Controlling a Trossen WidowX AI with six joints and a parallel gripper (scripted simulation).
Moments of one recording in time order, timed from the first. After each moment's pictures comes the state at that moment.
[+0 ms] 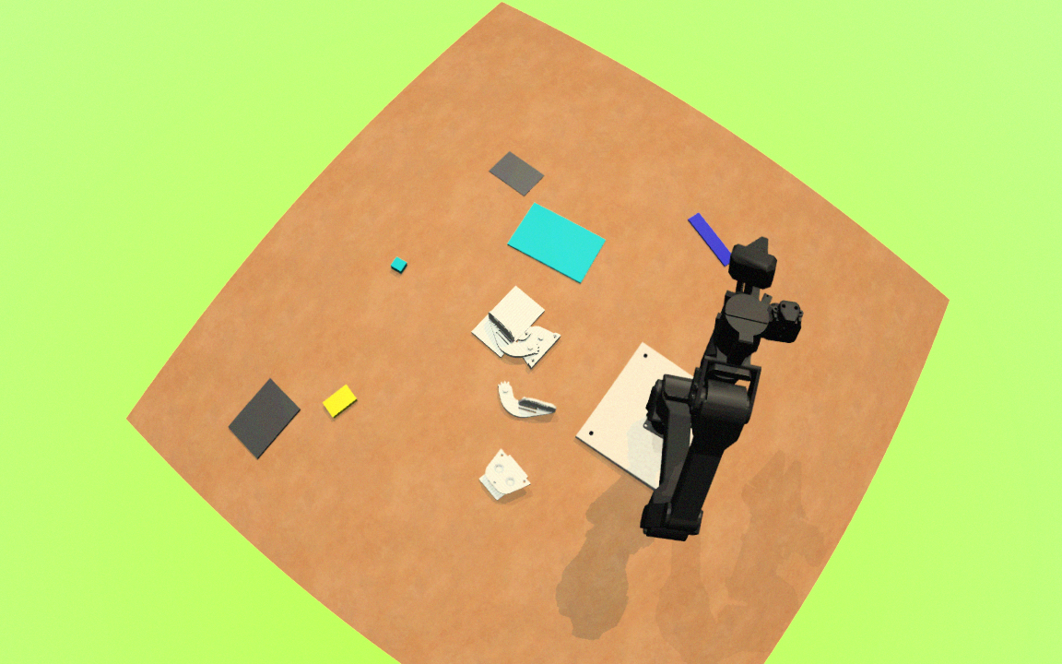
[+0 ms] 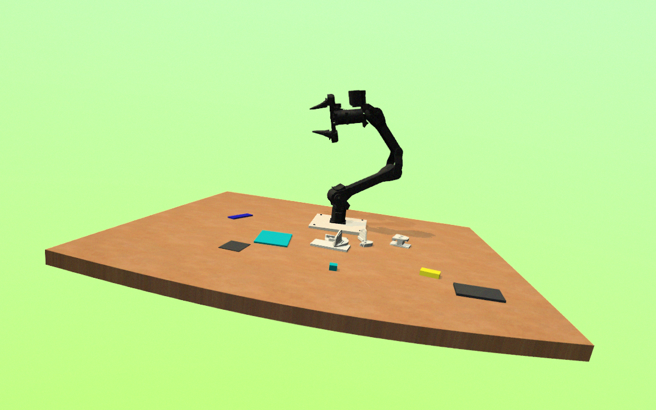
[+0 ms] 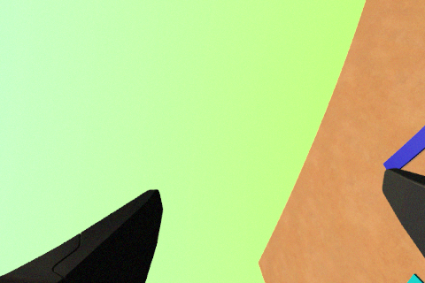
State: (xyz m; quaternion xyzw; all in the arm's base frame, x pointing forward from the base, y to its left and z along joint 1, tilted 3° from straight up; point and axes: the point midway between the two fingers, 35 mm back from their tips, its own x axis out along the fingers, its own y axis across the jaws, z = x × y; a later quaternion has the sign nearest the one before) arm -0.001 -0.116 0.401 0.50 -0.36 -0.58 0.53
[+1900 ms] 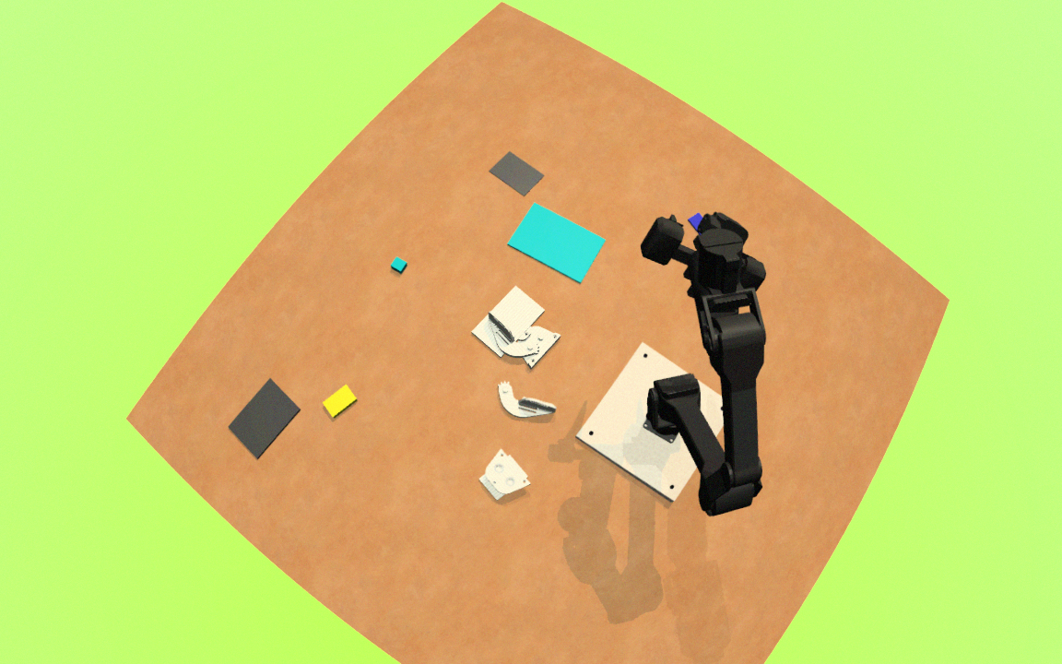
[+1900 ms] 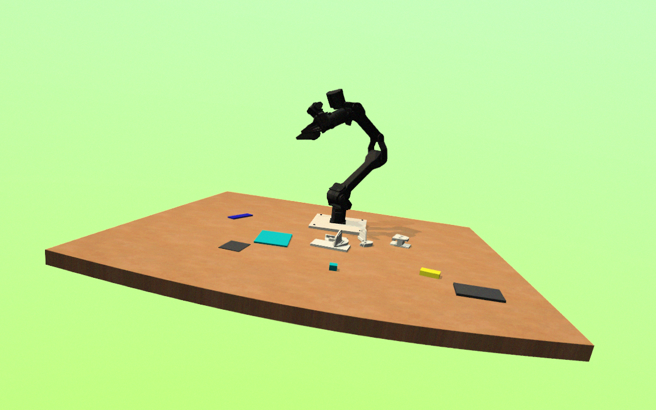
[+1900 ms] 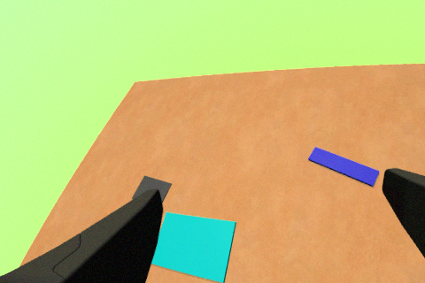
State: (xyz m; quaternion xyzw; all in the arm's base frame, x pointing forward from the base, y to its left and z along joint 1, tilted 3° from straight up) arm 0.094 -0.149 0.352 0.27 0.12 -0.53 0.80
